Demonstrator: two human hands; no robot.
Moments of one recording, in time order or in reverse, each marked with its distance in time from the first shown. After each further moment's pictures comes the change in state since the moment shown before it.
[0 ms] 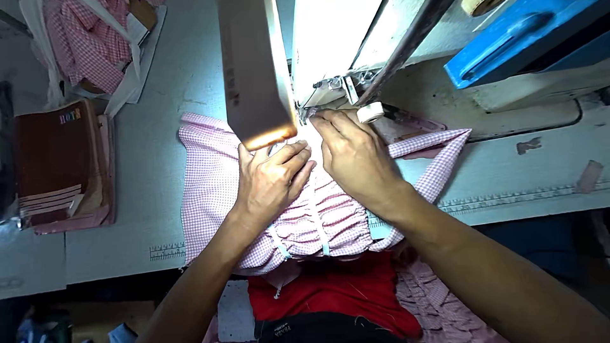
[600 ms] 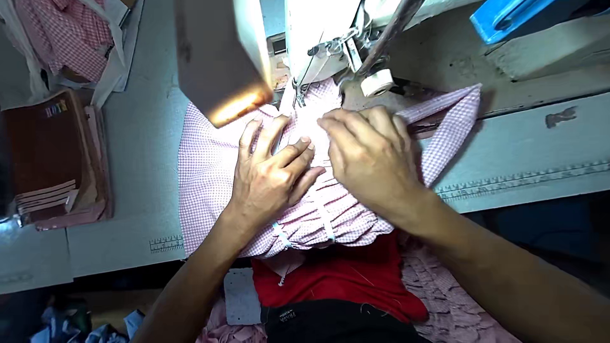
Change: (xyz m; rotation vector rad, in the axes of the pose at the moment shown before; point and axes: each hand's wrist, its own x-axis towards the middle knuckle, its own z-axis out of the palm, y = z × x) left_hand -0.011 0.003 -0.010 0.027 -0.030 0.142; right_hand -0.032 -0.012 -0.020 -0.010 -0.021 0.022
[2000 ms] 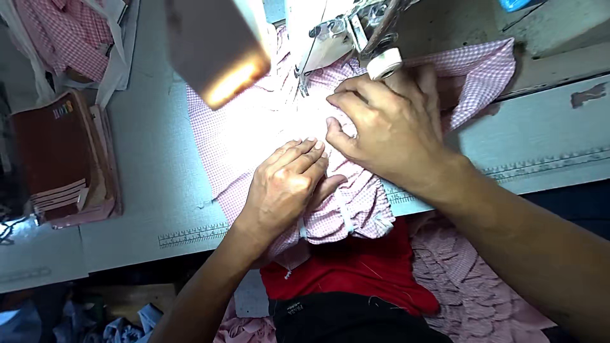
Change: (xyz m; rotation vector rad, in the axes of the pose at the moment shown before) left_hand -0.003 0.022 -0.002 -0.167 -0.057 0.033; right_hand 0.022 0.024 0.001 -0.084 0.017 -0.032
